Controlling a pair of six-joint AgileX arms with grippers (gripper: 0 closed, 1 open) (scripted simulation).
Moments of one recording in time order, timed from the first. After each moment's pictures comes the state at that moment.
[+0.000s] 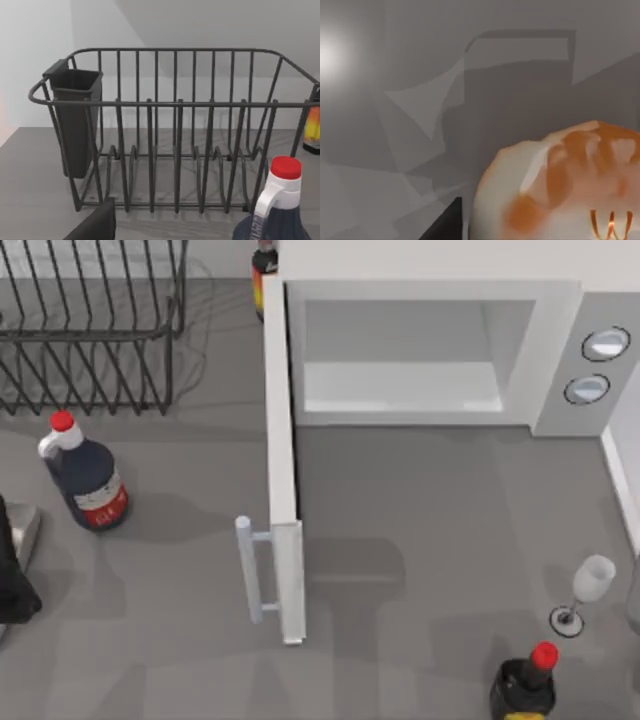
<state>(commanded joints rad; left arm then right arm) 0.00 0.00 0.00 0.00 0.00 0.00 0.06 1.46 0.66 -0.76 -0.01 -1.05</state>
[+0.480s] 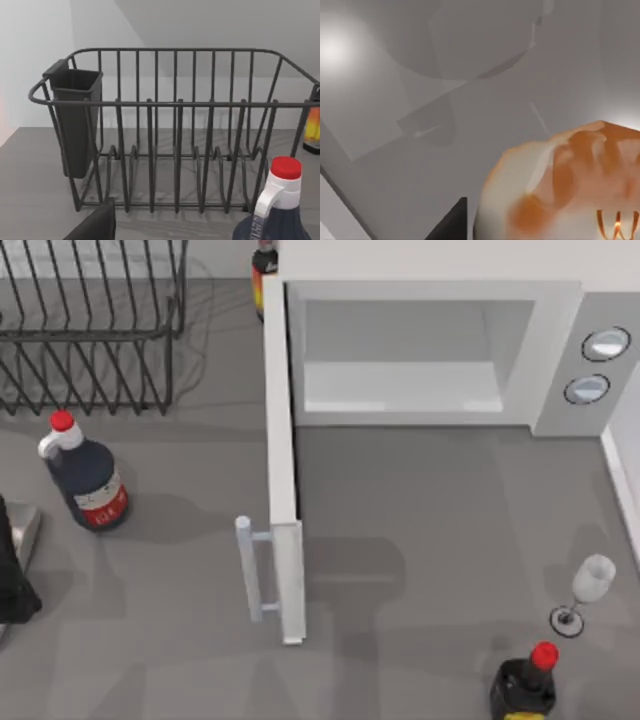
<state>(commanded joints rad) 0.00 0.00 0.00 0.00 0.00 0.00 0.06 1.34 0.87 -1.12 -0.01 -1.05</state>
